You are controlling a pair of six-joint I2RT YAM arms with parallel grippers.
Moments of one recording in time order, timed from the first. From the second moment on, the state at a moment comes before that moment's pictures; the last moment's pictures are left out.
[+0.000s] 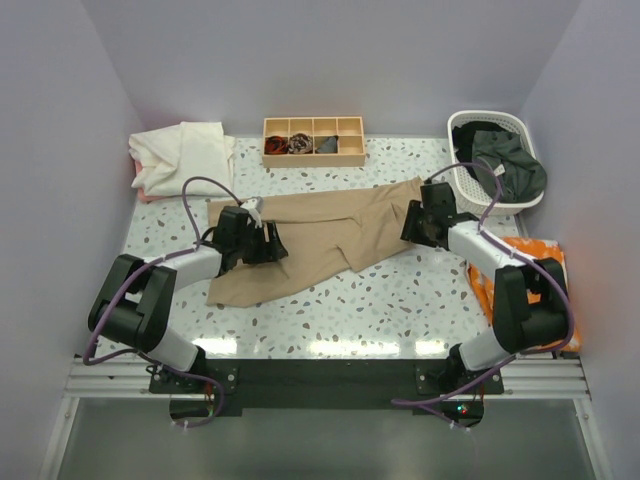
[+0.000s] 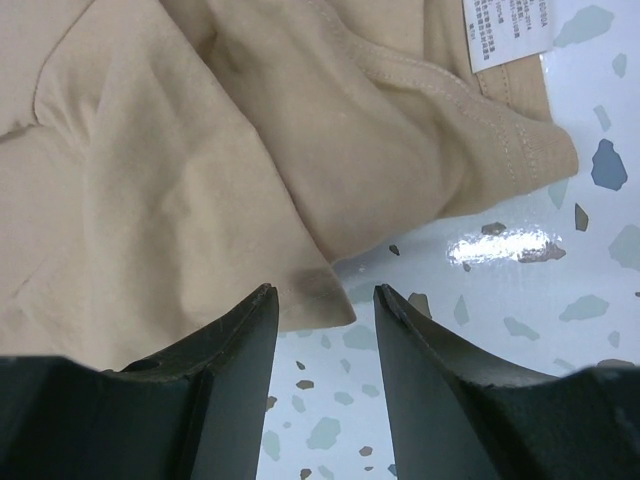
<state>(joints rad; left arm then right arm) -0.32 1.54 0.66 0.09 0.25 -0.44 0.21 1.52 0.92 -0.32 0.08 0.43</state>
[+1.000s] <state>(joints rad) -0.32 1.38 0.66 -0.13 0.17 -0.44 0.23 0.99 0.66 -0.47 -0.04 0.56</state>
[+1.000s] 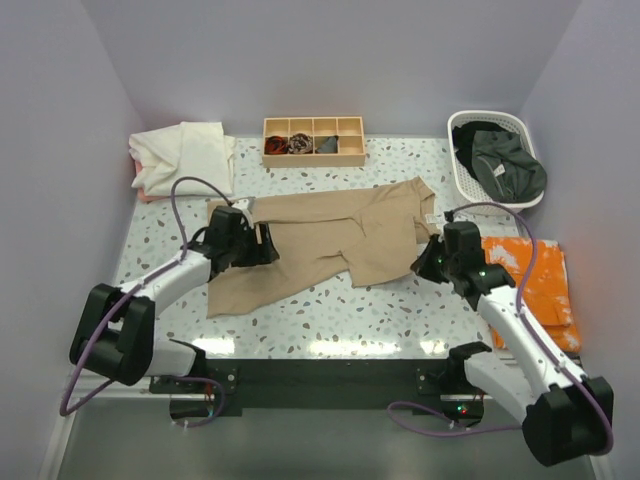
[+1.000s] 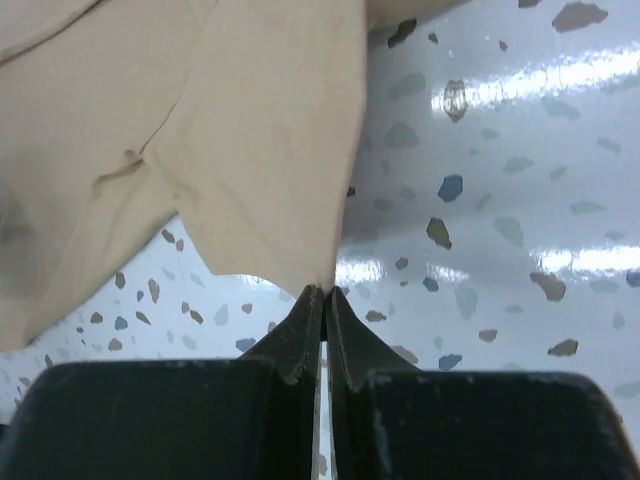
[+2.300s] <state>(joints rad) -0.34 1.01 0.65 -0.86 -0.05 -0.63 0.25 0.59 0.65 -0.95 -0.11 0.66</state>
